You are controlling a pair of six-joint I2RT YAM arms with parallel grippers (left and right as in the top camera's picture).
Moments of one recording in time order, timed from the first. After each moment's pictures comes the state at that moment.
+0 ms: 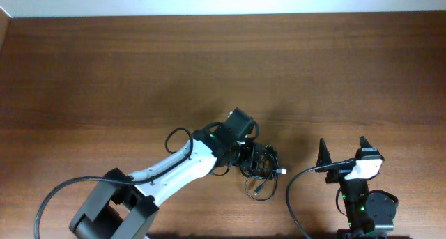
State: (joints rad) left arm -0.74 1.66 0.95 -0.45 0.18 -0.55; right arm -0.03 0.01 0.01 -0.07 -0.09 0.03
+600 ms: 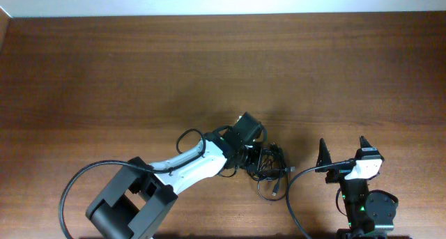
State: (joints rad) left arm -0.77 1.76 0.96 -0.35 0.20 -0.56; right arm -0.03 0.01 0.01 -0.07 -0.09 0.03
